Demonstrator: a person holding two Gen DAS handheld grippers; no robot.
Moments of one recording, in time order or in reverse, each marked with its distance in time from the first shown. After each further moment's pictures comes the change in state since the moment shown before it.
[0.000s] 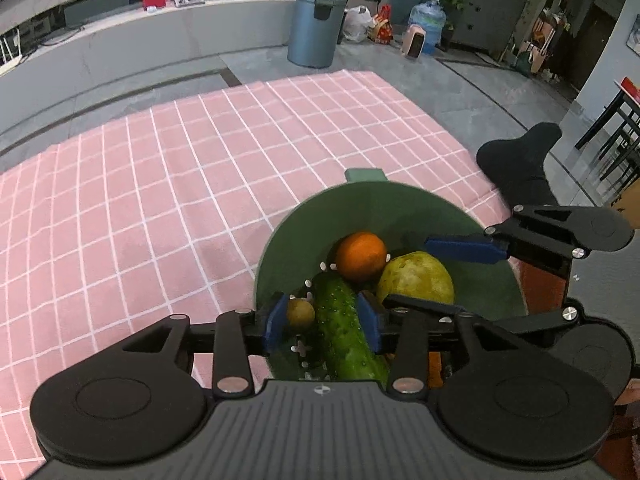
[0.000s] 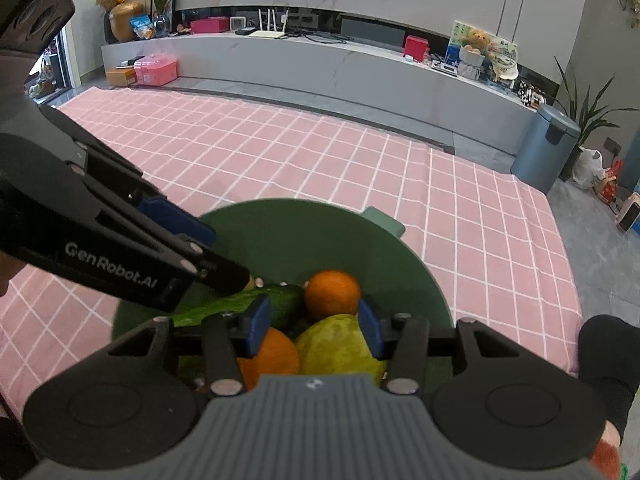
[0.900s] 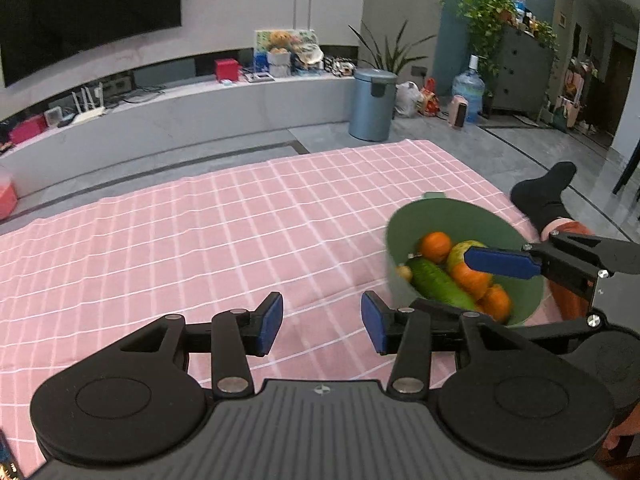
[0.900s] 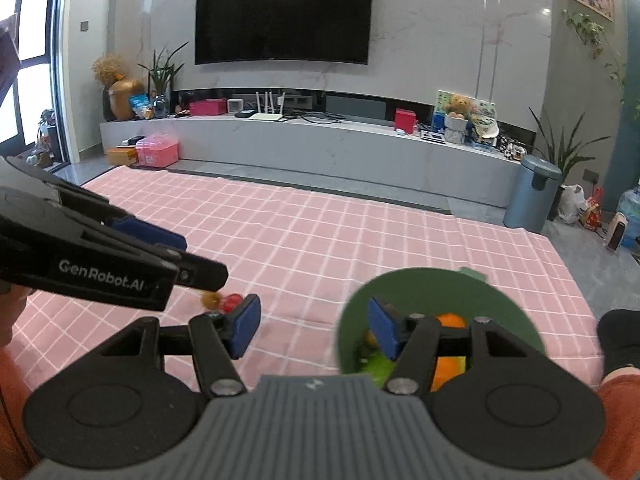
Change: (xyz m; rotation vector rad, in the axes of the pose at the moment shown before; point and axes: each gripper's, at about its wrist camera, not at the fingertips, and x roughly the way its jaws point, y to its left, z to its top) left arm -0.124 0.041 -0.090 -0.013 -0.254 0.194; right arm -0.073 0.139 -0.011 0.079 -0.250 -0.040
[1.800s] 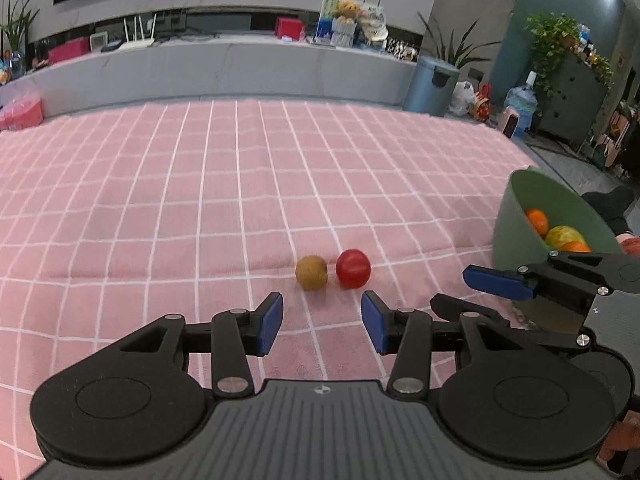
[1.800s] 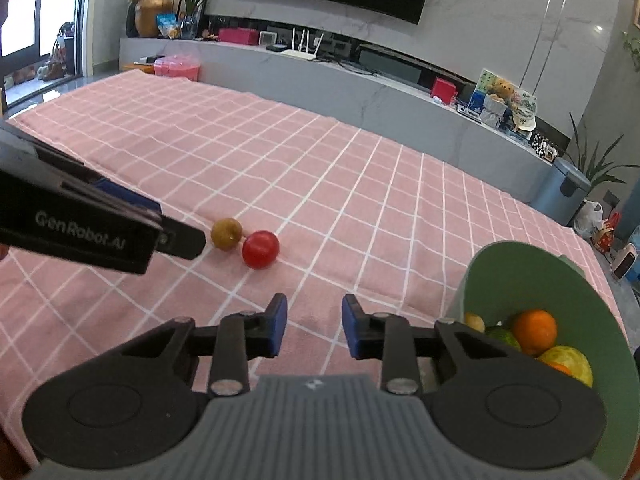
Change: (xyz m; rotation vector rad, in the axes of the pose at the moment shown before) left arm 0.058 0.080 -0.057 -0.206 0.070 0.025; right arm 0.105 0.048 -0.025 -0.189 0.161 -0.009
